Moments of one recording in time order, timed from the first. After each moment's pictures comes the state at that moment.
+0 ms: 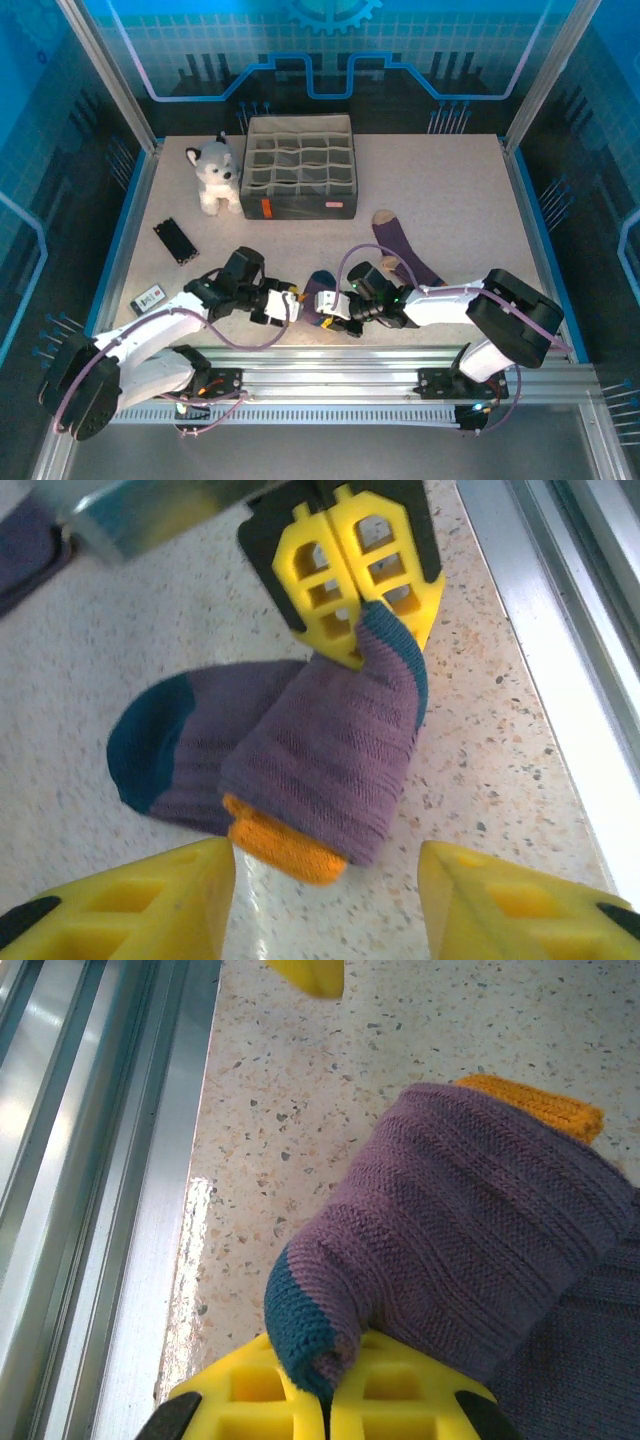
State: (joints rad) left arm -0.57 1.07 0.49 -0.34 0.49 1.12; right arm 0.89 1.52 0.52 0.17 -0.47 -0.47
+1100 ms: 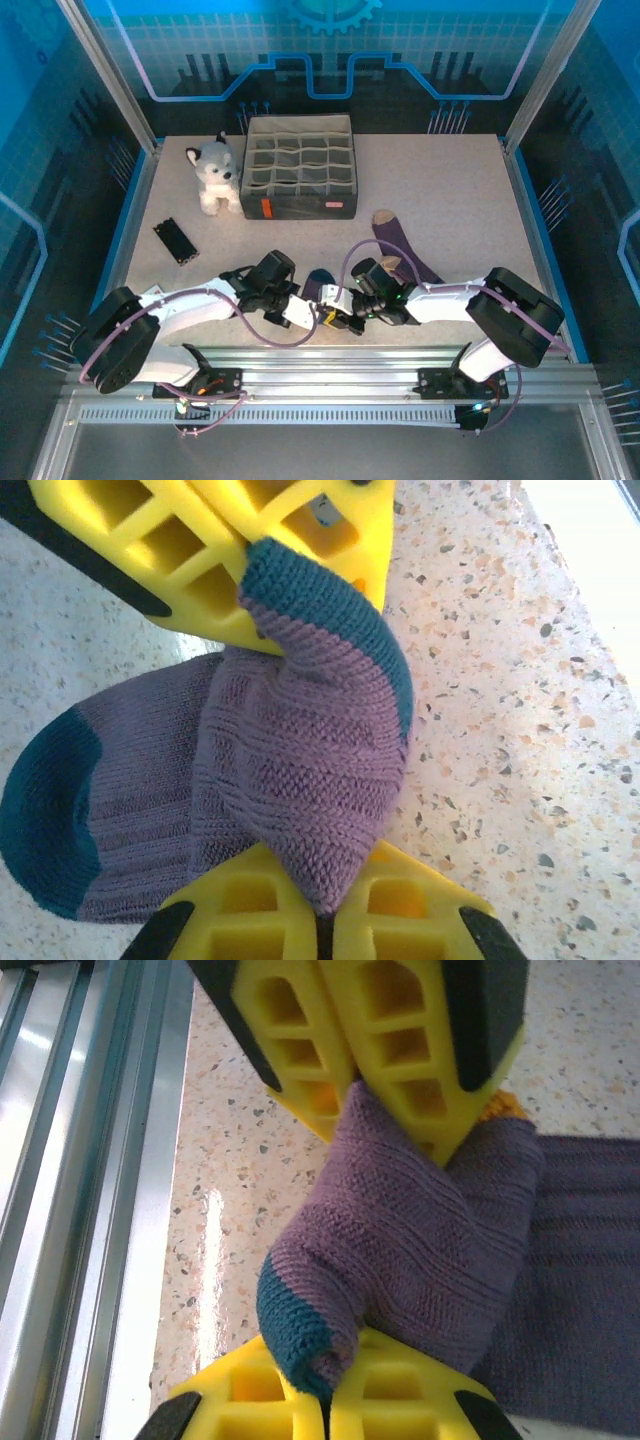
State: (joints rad) left arm -0.71 1.35 0.59 -0.31 0.31 1.18; right arm 0.84 1.52 0.52 0.16 -0.51 -0.39
